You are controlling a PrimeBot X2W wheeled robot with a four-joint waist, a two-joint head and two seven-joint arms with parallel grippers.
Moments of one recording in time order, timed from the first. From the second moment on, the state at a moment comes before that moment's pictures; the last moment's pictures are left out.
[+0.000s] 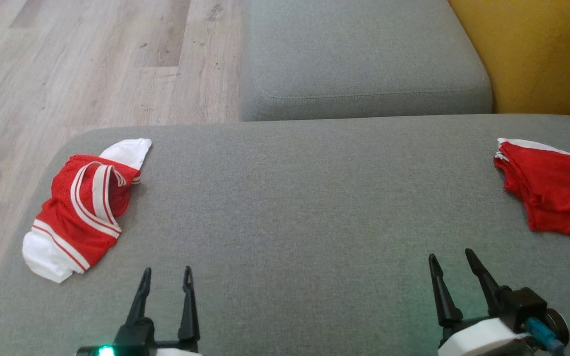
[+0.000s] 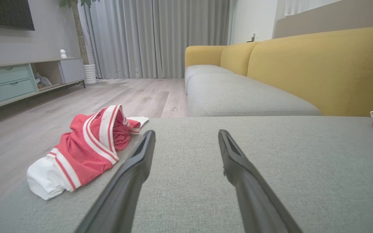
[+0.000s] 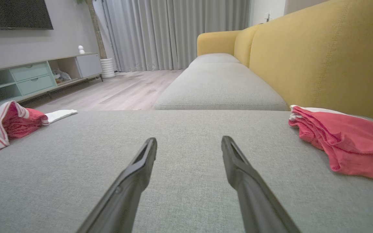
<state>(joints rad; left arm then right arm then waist) 0.09 0.05 -0.24 0.26 -0.14 0.15 -0.26 0.07 -0.06 0.08 0.34 0.08 0.13 -0.25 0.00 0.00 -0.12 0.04</state>
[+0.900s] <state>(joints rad) 0.08 0.05 -0.19 0.27 -0.12 0.17 -0.26 0.12 -0.04 0.03 0.29 0.12 0.13 -0.25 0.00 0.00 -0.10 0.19</state>
